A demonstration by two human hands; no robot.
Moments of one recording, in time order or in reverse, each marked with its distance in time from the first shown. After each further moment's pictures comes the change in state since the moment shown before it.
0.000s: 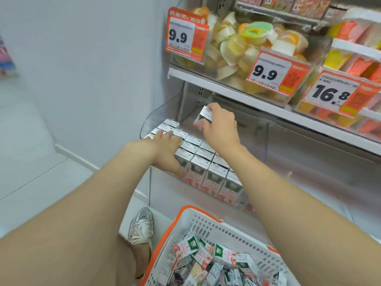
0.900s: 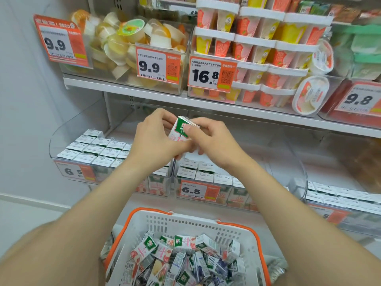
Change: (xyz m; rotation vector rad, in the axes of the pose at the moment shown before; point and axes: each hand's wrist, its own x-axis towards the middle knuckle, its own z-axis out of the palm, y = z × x) left_hand -0.039 0.212 -0.022 -0.873 0.610 0.272; right_hand -0.114 0.117 -0.153 0.609 -0.058 0.104
